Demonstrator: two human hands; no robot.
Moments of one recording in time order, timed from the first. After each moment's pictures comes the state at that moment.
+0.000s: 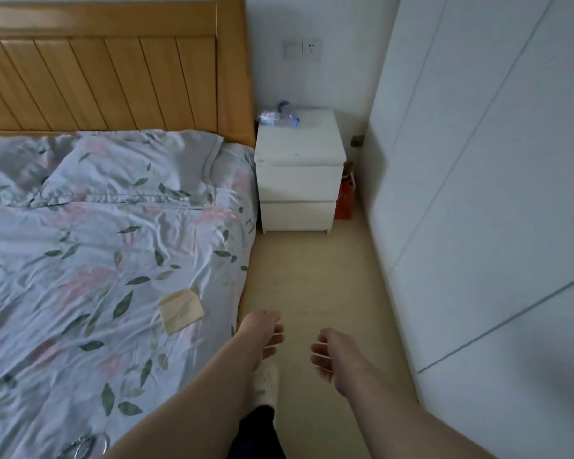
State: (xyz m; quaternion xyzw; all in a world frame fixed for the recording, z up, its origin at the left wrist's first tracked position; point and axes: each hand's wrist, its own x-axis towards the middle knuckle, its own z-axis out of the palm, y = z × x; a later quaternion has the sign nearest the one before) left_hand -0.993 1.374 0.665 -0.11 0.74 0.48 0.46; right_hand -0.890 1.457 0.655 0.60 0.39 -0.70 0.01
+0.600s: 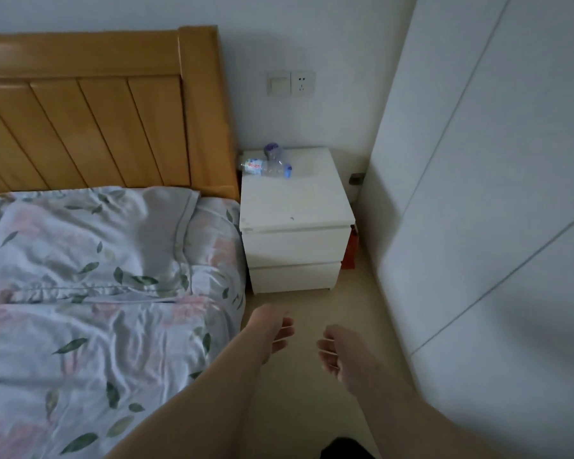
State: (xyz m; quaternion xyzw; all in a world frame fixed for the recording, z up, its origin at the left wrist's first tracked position) left_hand -1.291 1.617 0.671 -0.10 0.72 0.50 0.48; right_hand -1.177 1.685 0.668 0.59 0.37 -0.72 -0.04
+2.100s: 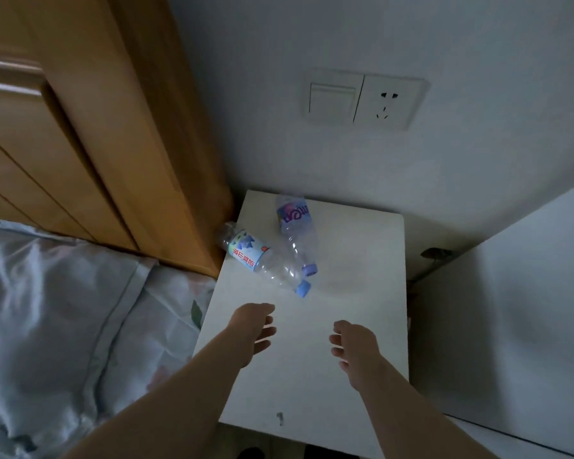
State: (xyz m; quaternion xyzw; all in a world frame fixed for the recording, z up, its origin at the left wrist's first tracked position) left_hand -1.727 2.017 0.594 -0.29 0.67 0.49 0.47; right_hand -1.624 2.148 0.586 0.62 0.46 -0.63 0.10
